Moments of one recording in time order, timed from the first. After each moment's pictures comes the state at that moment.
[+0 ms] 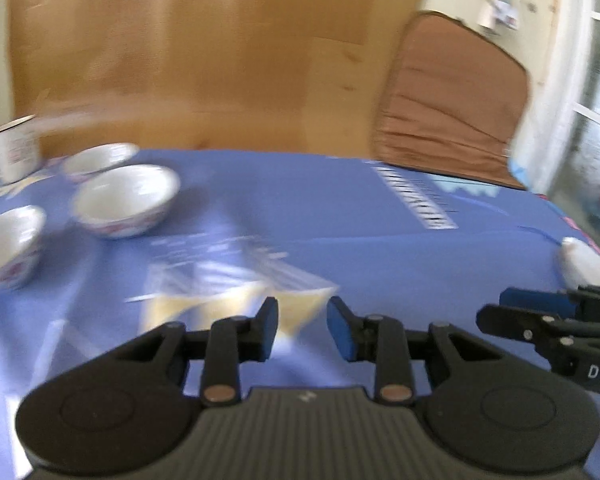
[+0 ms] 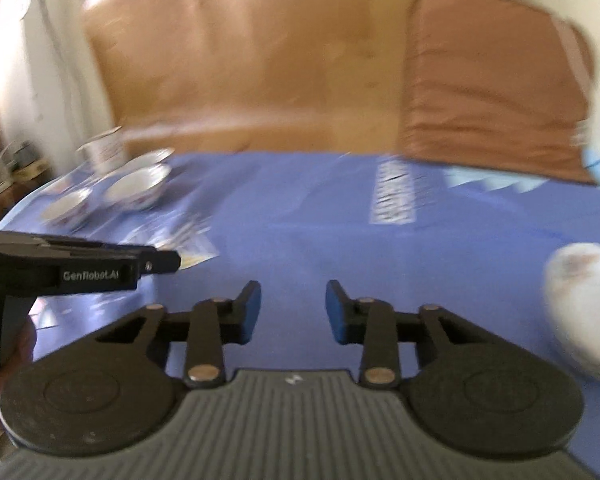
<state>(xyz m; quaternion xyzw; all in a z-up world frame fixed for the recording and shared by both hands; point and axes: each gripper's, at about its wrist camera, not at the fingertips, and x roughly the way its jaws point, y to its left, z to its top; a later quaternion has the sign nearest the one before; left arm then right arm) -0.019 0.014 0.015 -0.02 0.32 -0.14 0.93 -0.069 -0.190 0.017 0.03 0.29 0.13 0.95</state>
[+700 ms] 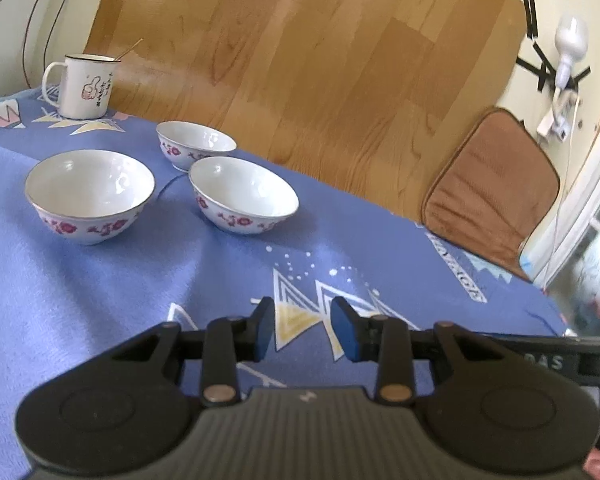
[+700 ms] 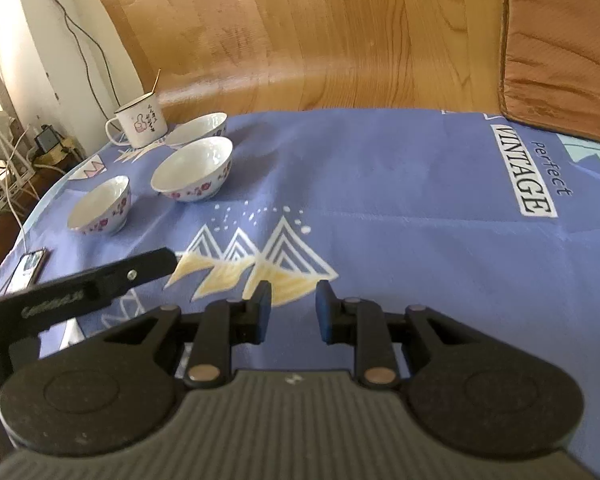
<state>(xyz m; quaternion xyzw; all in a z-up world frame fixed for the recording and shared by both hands) -0.014 0.113 -0.004 -0.17 0.28 -0.14 0.93 -0.004 -0.113 0.016 0.06 0.36 0.17 0.91</state>
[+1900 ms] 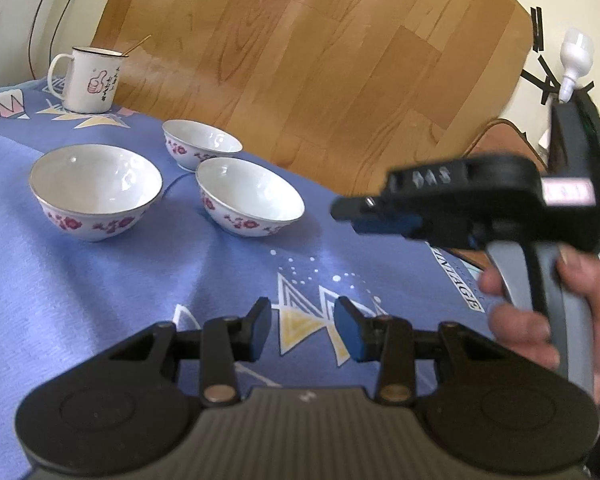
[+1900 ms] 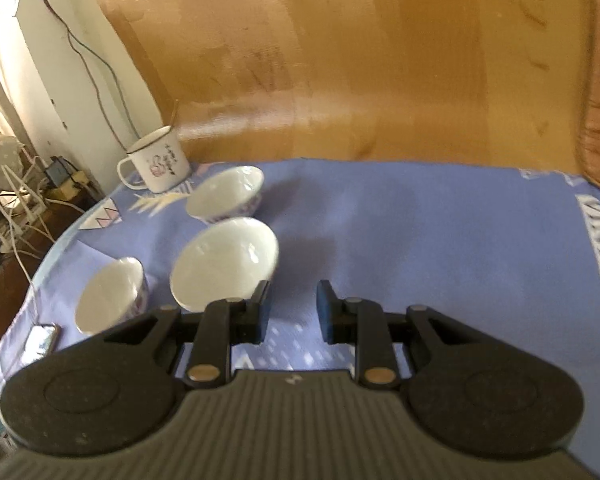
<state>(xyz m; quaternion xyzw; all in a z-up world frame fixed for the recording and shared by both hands) -0.013 0.118 -0.005 -0.19 0.28 -0.14 0.93 0.089 -0.059 0.042 0.08 0.35 0.22 0.91</state>
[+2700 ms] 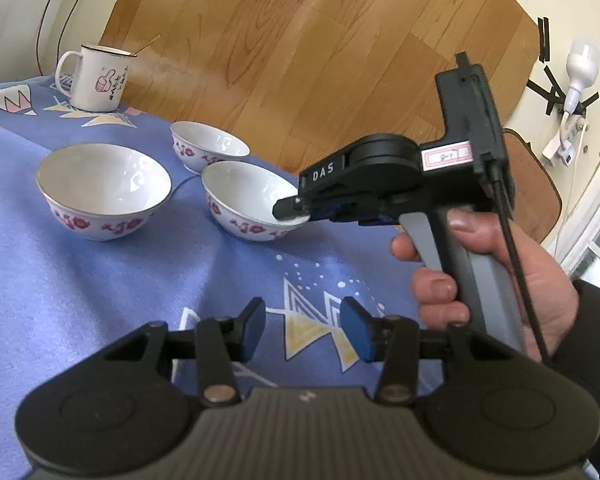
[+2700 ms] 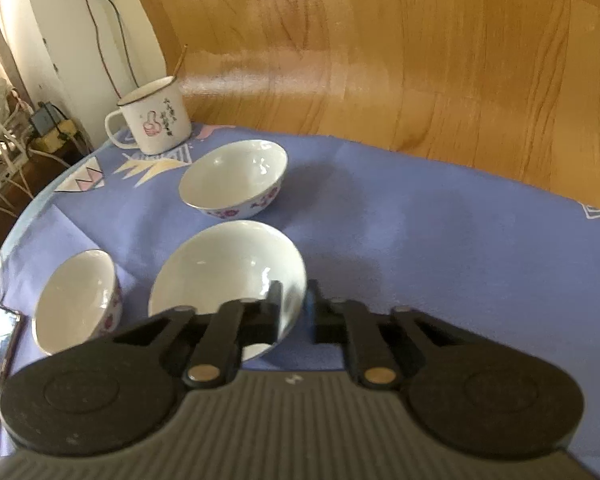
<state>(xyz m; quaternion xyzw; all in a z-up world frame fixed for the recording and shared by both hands) -0.013 0.122 -0.004 -0.20 0.28 -0.13 0.93 0.140 -0.012 0.023 0.00 0.39 0.23 0.89</state>
